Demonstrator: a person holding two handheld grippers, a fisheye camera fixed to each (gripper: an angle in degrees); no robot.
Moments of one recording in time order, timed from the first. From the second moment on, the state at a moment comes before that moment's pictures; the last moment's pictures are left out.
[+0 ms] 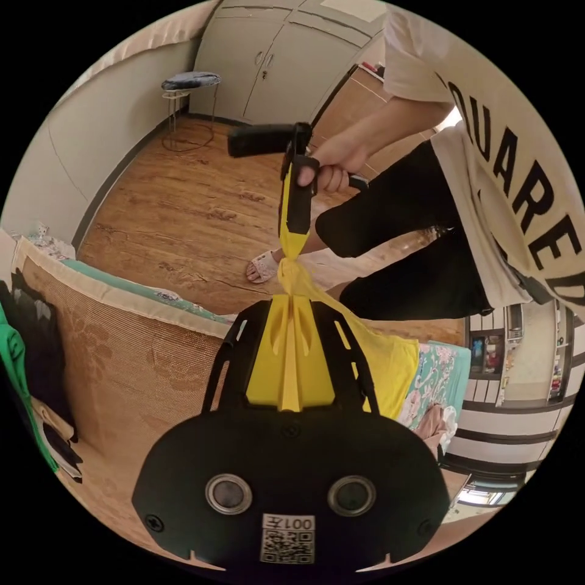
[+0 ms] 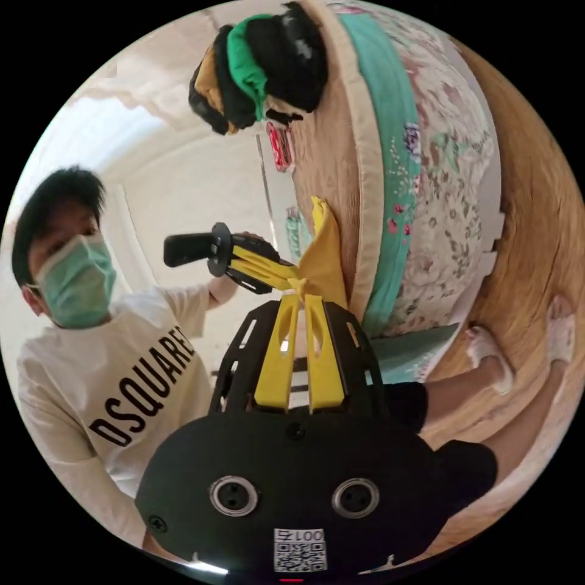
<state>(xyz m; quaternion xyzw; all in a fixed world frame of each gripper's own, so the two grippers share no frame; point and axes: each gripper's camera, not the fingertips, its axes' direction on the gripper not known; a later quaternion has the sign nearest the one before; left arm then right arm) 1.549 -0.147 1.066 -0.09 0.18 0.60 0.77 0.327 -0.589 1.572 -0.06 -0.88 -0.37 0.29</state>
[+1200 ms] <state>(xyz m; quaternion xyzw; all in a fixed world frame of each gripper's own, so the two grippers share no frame) 1.585 -0.214 1.063 -0.05 0.14 0.59 0.80 0.305 -0.623 1.502 -0.13 -0.81 -0.45 0.35</state>
